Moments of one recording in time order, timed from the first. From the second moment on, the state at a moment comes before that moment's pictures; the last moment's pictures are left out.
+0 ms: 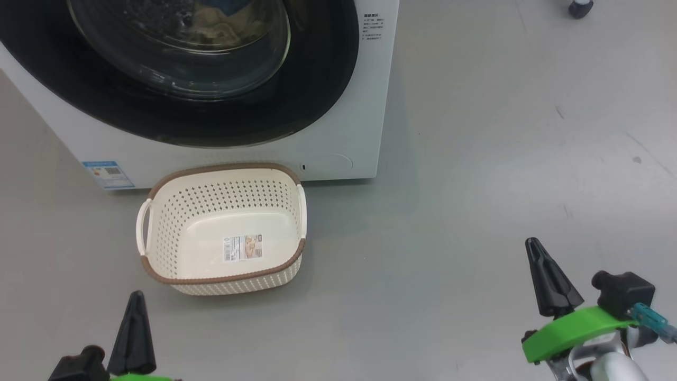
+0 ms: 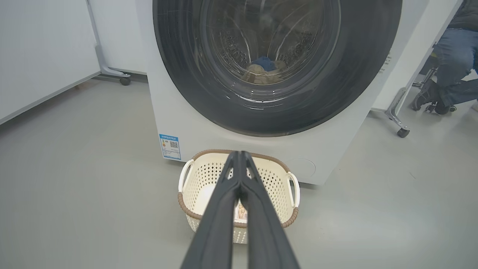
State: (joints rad) left arm 0.07 0.05 0.03 0.15 -0.20 -0.11 -0.24; right arm 0.00 -0.08 0.06 0.22 0.27 0.13 -0.25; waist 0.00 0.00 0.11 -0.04
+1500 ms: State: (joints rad) left arm 0.04 0.05 0.04 0.19 -0.70 -0.11 -0.11; right arm -0.01 -0.08 0.02 0.24 0.77 0.13 -0.14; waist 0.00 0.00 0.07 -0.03
